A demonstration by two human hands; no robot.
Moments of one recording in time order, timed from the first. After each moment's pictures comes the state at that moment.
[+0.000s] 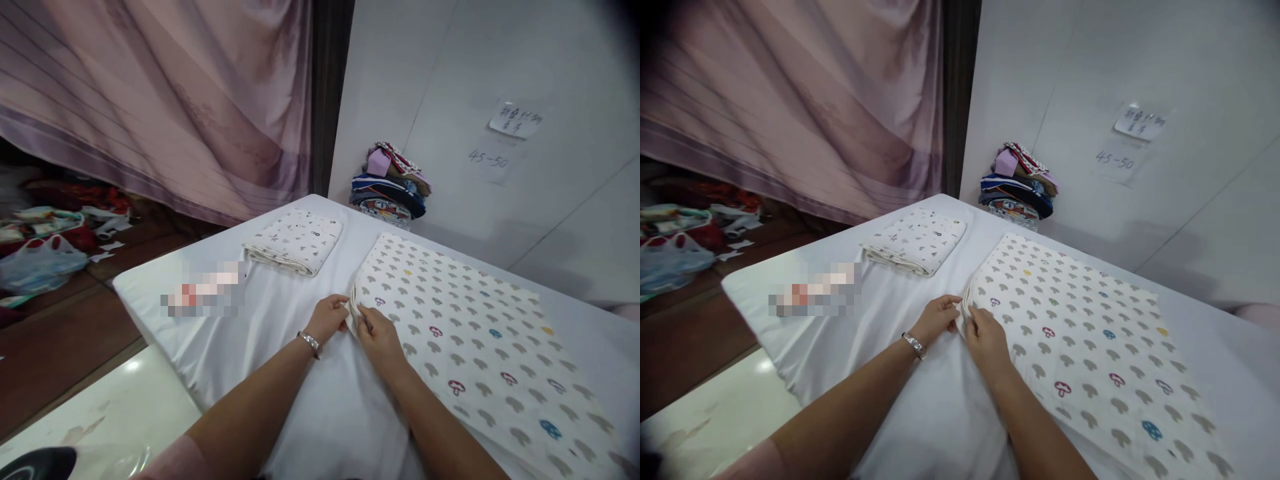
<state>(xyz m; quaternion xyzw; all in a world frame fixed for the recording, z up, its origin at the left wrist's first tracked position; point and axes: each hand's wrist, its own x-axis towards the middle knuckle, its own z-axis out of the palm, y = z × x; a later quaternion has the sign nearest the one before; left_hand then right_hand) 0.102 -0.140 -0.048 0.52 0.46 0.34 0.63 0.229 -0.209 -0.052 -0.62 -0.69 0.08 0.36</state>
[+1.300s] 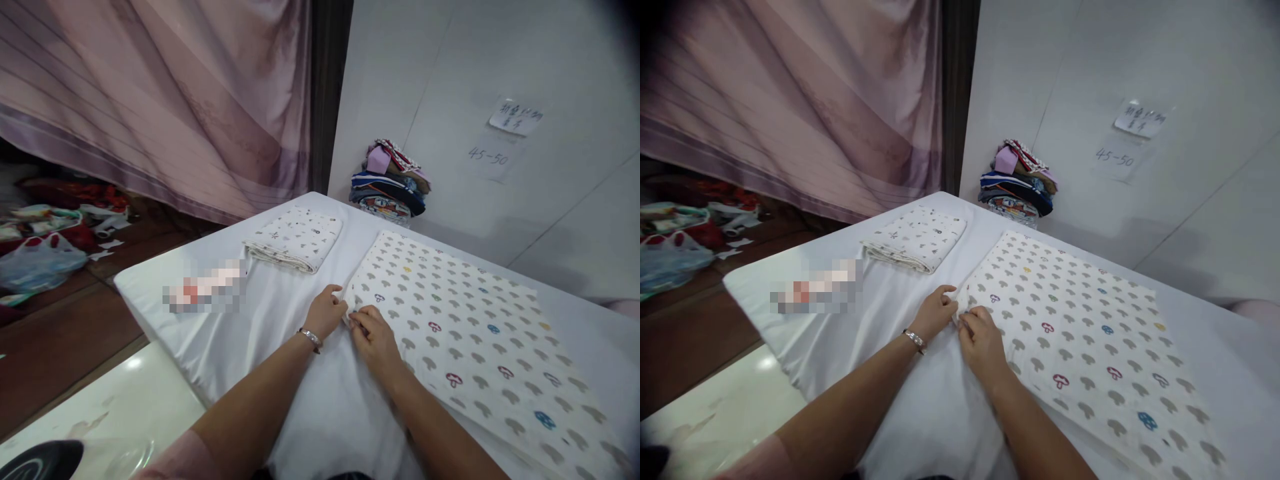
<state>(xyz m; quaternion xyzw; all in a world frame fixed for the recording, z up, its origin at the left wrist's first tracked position) 0.095 -0.138 -0.052 0.67 0.52 0.32 0.42 0.216 -0.223 -0.046 -0.60 -0.68 0.15 0.40</state>
